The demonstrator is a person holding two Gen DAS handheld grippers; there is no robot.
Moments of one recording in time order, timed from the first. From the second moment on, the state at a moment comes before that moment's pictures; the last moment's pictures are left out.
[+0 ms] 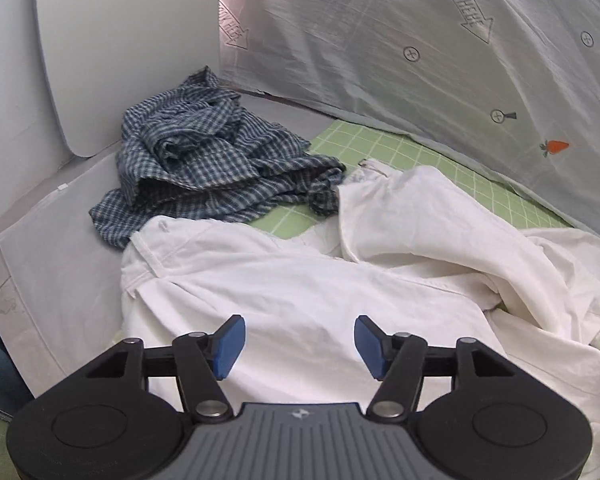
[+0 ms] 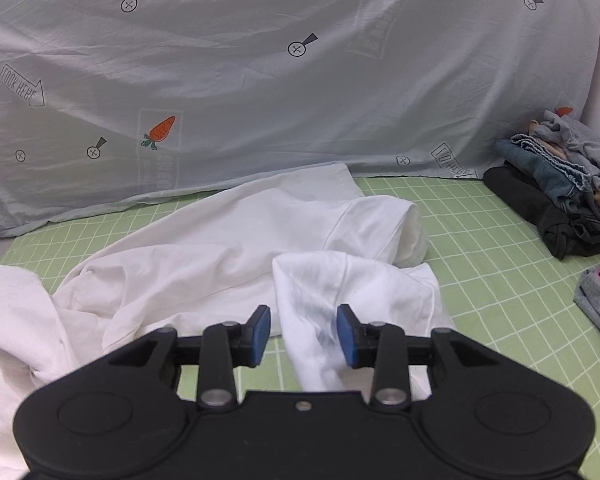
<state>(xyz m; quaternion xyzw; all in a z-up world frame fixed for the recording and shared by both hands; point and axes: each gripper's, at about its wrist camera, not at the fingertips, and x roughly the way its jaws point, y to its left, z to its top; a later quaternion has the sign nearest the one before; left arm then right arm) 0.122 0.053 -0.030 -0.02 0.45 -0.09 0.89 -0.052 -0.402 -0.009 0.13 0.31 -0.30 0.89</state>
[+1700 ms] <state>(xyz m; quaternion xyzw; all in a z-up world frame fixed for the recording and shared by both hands) 0.116 -0.042 -0.109 0.08 0.55 -0.11 0.82 -0.080 -0.537 -0.112 0.35 0.34 -0.34 0.80</state>
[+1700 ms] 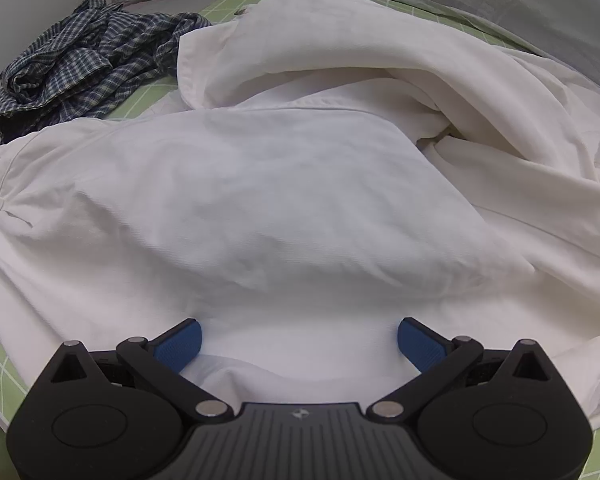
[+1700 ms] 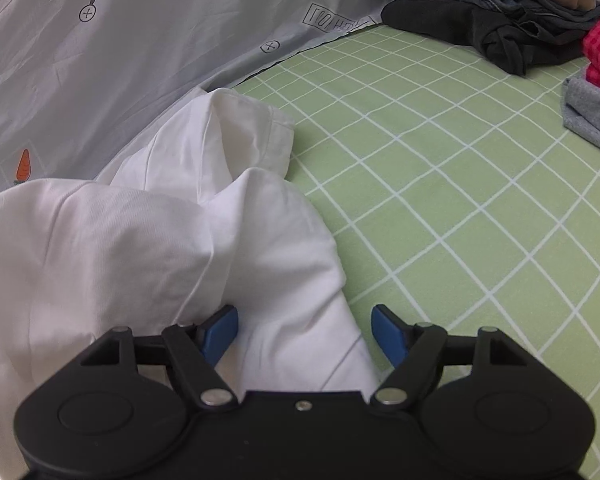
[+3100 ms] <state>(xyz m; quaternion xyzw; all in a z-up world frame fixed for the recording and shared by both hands) 0.118 -0.043 -0.107 0.09 0.54 -0.13 0.83 -0.207 -0.513 -0.090 0.25 0.32 -0.54 0.74</state>
